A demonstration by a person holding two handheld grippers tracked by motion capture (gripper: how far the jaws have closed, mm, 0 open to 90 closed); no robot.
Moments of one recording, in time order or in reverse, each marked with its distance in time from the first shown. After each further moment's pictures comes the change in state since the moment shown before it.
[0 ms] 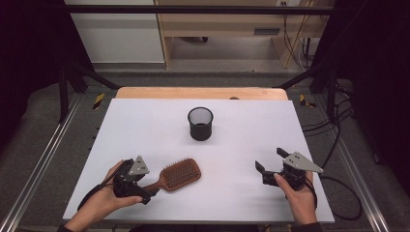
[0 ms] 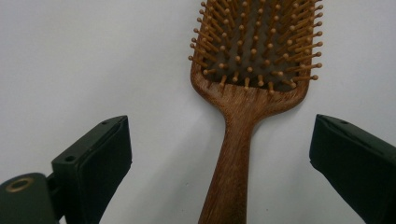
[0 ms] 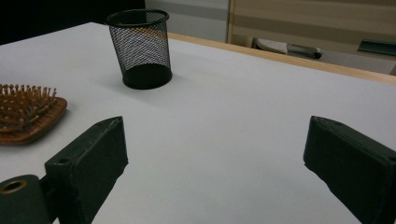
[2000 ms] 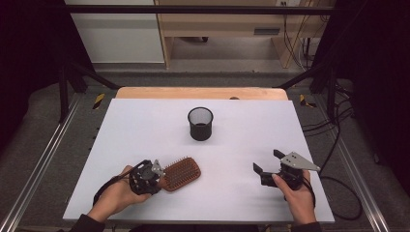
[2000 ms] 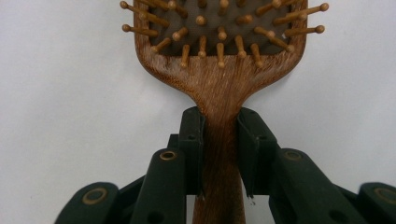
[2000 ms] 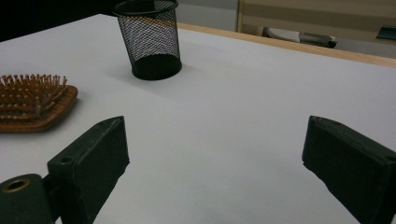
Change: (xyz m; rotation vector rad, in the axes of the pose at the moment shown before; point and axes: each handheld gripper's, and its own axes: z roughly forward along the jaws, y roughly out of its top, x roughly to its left) left arm -0.006 0.019 0.030 0.277 -0.104 0.093; right arm 0.001 -0.003 0.005 0.038 0.040 0.015
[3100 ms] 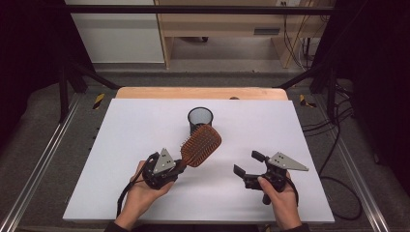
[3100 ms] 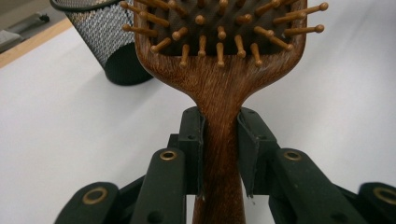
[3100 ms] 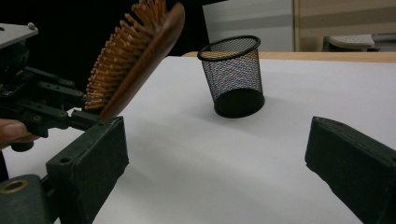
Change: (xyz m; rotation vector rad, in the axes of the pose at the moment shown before) left arm -0.025 0.040 -0.010 -0.603 0.155 -0.067; right arm 0.047 0.019 0.012 -0.105 0.225 0.166
